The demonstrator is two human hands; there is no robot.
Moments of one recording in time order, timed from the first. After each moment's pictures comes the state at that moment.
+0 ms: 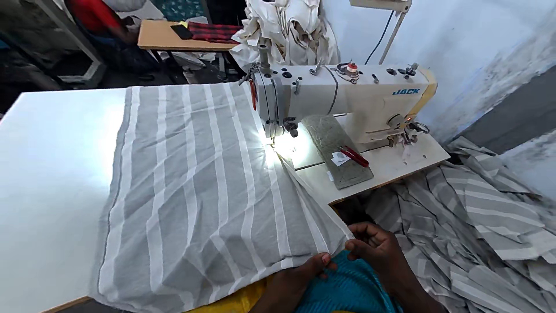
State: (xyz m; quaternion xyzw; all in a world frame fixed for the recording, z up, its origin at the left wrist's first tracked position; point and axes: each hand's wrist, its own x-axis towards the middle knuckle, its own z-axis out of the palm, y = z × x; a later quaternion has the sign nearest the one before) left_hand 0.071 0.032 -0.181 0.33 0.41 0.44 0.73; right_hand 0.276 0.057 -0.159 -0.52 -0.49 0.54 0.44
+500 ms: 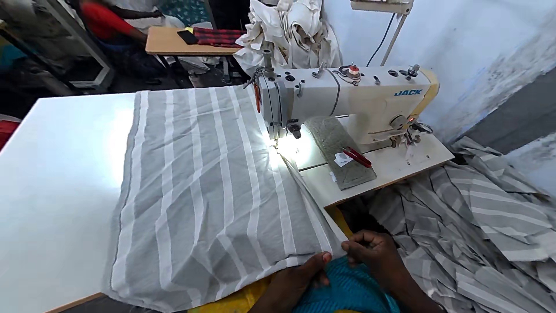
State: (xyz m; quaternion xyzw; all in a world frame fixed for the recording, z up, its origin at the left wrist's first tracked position) left_hand 0.062 0.034 -0.185 0.32 0.44 0.40 0.74; right_hand 0.274 0.056 -0.172 -0.56 -0.54 0.49 0.40
